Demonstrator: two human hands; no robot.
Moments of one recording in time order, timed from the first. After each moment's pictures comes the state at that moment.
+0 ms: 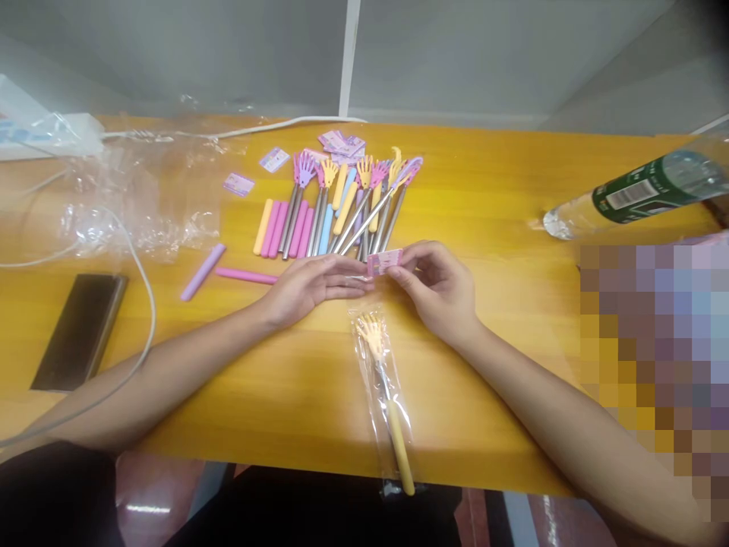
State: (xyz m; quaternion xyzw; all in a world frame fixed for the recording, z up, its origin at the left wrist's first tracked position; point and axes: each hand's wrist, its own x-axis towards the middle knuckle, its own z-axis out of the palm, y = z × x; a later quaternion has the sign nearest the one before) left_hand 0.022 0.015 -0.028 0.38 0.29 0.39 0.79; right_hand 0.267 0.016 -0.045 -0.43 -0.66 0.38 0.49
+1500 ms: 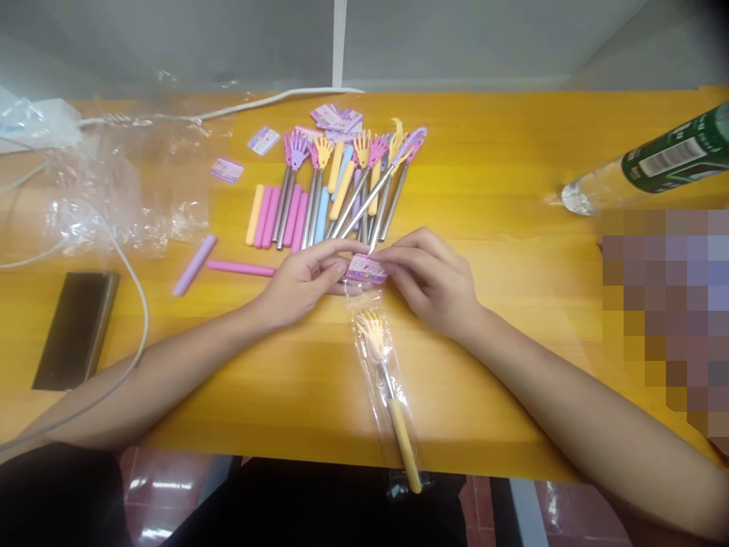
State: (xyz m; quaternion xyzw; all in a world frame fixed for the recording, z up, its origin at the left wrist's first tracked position) left_hand 0.025 0.008 -0.026 0.52 0.34 0.36 0.70; right_hand 0.271 0.016 -0.036 -0.31 -0.83 0.18 0.43
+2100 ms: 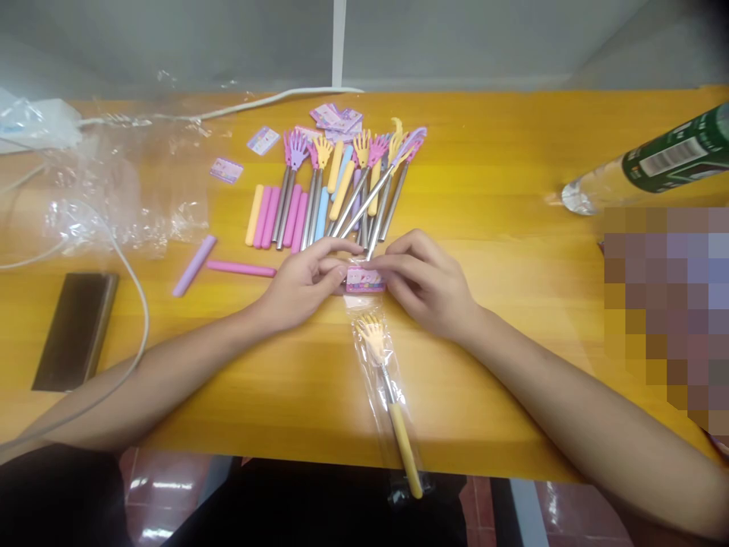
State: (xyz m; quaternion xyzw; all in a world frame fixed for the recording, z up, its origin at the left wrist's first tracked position) left_hand 0.022 0.005 -0.031 0.57 0.39 0.35 0.63; right_hand 0.269 0.015 -0.035 -0.29 -0.85 0.20 0.40
